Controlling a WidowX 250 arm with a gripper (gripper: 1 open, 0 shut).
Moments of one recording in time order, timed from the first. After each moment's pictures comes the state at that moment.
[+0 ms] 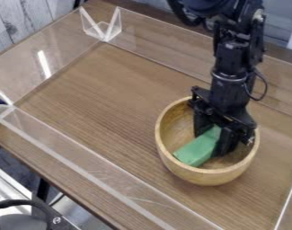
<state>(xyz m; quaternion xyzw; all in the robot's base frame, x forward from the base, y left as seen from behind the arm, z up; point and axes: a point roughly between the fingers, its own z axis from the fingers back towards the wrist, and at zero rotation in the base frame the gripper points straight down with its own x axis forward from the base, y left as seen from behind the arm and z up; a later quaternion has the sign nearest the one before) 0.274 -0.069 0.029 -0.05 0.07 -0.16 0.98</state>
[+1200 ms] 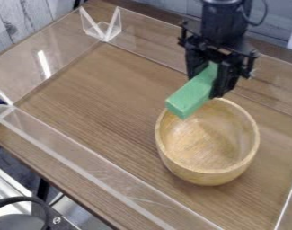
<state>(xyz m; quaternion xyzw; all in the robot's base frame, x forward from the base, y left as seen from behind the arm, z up) 0.292 -0.034 0.110 -0.03 -0.02 -0.11 0.99</state>
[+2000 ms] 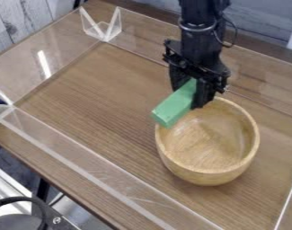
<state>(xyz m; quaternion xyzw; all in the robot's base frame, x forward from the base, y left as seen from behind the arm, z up) 0.298 -0.017 0.077 -0.02 -0.04 -0.12 0.99</state>
